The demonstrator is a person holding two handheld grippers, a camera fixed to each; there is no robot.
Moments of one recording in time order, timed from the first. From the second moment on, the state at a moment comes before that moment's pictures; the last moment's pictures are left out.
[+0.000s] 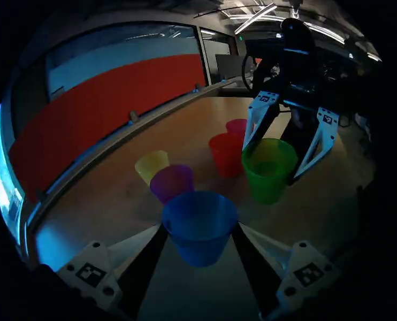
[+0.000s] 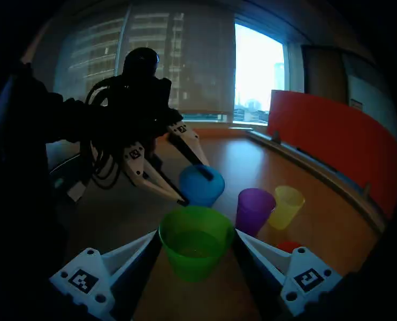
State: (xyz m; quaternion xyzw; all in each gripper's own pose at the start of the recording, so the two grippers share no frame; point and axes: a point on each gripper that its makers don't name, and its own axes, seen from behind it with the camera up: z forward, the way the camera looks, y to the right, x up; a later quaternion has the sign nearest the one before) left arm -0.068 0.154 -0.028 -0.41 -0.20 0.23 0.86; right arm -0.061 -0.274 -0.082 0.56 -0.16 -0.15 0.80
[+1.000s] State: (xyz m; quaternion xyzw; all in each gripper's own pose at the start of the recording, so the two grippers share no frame) left arm -0.089 0.158 -0.029 -0.43 -0.23 0.25 0.83; right arm -0.089 -0.263 -0.077 0.55 -0.20 -0.16 0.79
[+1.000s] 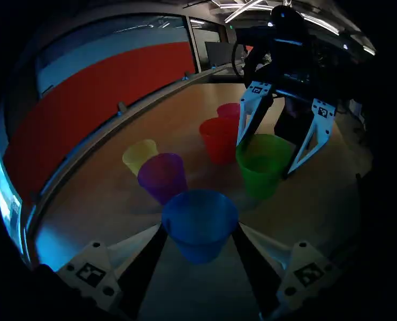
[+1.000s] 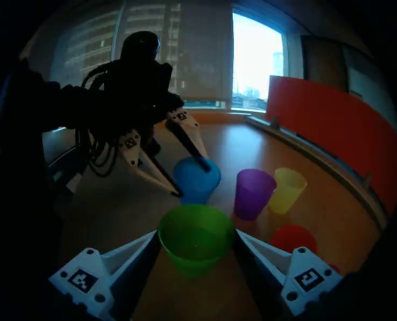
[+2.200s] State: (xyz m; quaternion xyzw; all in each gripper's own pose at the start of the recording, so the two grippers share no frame) left arm -0.098 0.148 -0.030 -0.43 -0.25 0.25 0.83; right arm -0.104 -0.257 -0.080 0.55 -0.20 -0.17 0.79
